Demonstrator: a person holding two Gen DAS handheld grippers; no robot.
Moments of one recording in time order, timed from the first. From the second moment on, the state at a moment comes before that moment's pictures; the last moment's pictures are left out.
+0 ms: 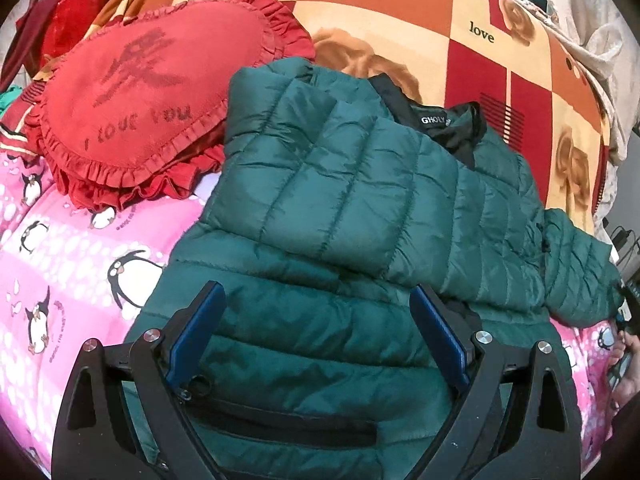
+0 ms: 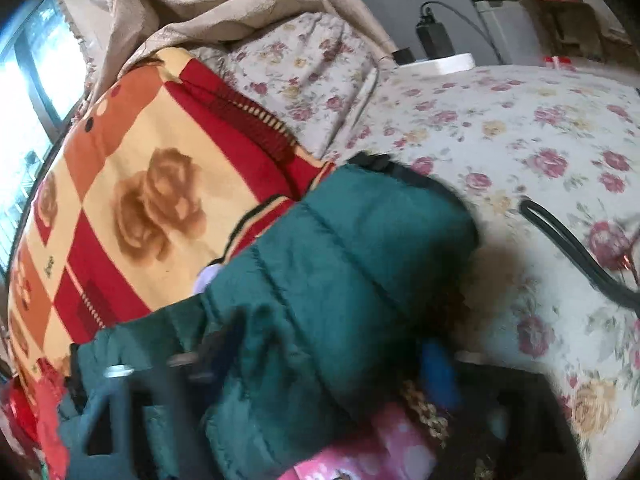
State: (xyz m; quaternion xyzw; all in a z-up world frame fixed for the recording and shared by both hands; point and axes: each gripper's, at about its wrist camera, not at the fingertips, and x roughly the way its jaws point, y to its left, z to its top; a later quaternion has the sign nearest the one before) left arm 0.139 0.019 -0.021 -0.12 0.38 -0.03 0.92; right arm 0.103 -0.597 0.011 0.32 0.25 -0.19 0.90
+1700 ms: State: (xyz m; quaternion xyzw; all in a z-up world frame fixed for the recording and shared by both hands) left arm 0.142 0.015 -0.016 -0.10 0.37 -0.04 0.92; right arm 0.136 -0.242 0.007 0.01 0.43 -0.01 0.90
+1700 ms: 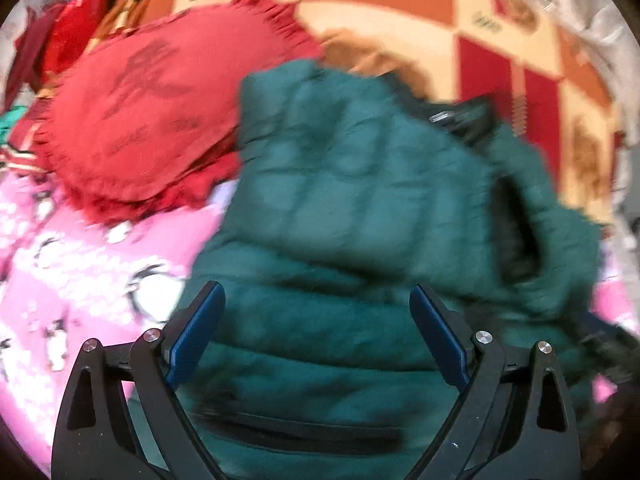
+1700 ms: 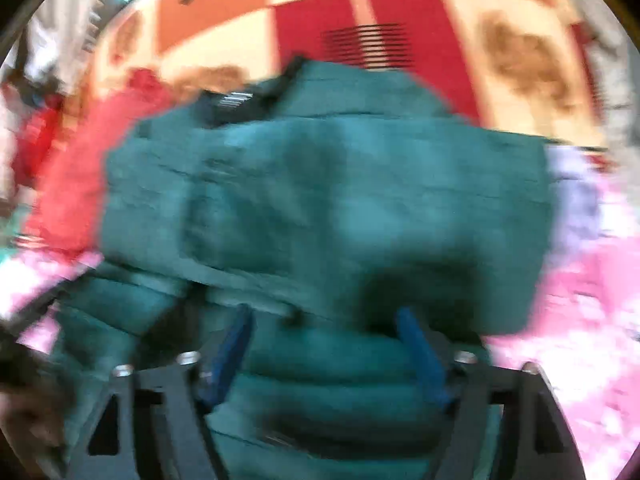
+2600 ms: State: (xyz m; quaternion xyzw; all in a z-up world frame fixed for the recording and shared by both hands) left arm 0.207 -0.086 -0.010 -0.16 0.37 -0.28 0.87; right arm 0.143 -0.291 -0.043 0.02 0.49 -0.08 0.86
